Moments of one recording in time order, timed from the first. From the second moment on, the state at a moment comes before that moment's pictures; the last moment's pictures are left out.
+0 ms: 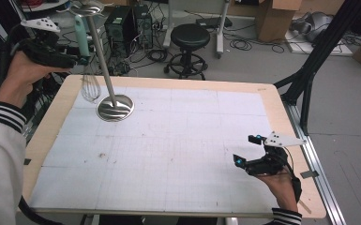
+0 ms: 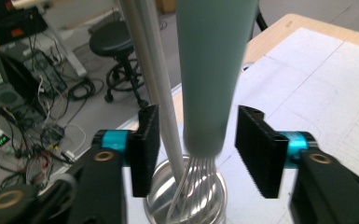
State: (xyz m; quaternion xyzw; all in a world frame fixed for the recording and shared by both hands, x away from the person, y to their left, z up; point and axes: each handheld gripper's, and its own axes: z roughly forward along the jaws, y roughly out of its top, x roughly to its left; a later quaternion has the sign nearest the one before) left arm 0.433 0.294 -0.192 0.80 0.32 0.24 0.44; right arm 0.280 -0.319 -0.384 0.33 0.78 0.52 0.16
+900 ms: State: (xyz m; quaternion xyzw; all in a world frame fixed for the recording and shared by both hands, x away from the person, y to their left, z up) left arm 0.329 0.313 -0.255 0.79 0.26 0.22 0.52; right arm 0.275 -0.323 -0.382 0.33 0.77 0.52 0.16
